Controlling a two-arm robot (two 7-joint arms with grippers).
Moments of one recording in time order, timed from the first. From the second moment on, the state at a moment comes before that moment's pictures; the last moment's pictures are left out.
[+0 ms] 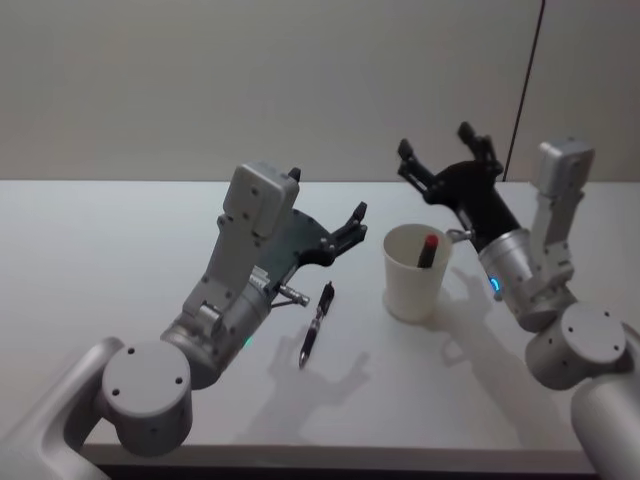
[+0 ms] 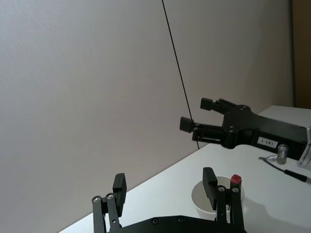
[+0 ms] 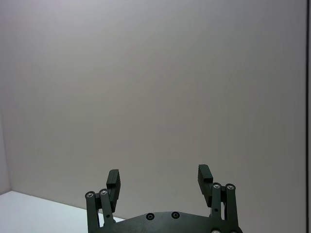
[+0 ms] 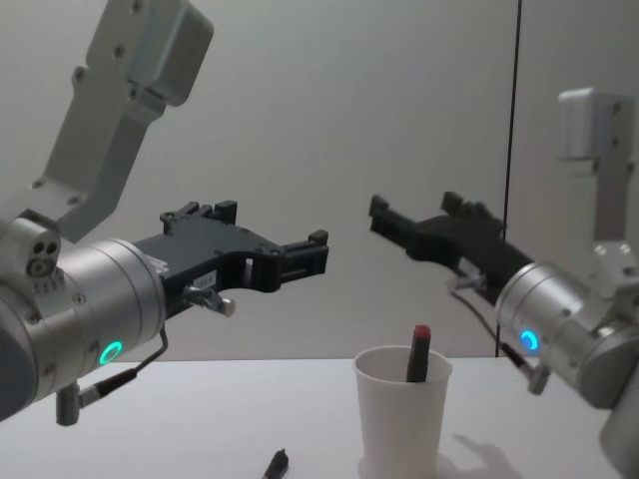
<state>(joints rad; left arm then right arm) -0.24 0.38 0.45 -1.63 -0.20 0.01 -0.01 0.58 -0.07 -0.19 -0.78 0.19 -0.54 0.36</state>
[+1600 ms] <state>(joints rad) -0.24 0.38 0.45 -1.63 -0.20 0.01 -0.01 0.08 0.09 -0.08 -1.62 0.34 0.06 -0.03</state>
